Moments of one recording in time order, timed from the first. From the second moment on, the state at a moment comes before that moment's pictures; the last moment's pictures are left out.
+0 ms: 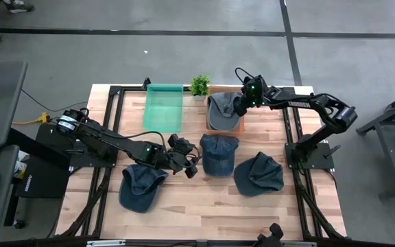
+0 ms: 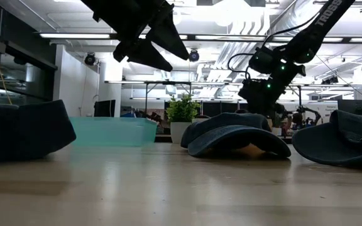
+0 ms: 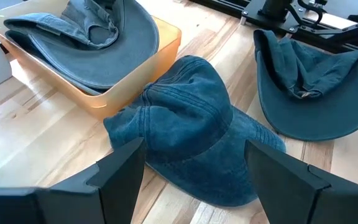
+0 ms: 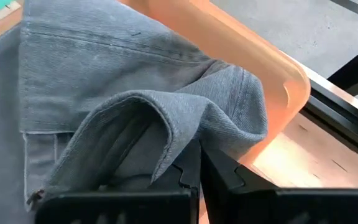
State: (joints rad) left arm -0.30 1.58 1.03 -0.10 -0.64 -0.58; right arm -0.81 1.53 0.74 -0.04 -0.06 0.08
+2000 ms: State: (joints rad) left arm -0.30 1.58 1.03 -0.26 -0.62 -0.63; right arm 0.31 1.15 0.74 -0.50 0.37 0.26
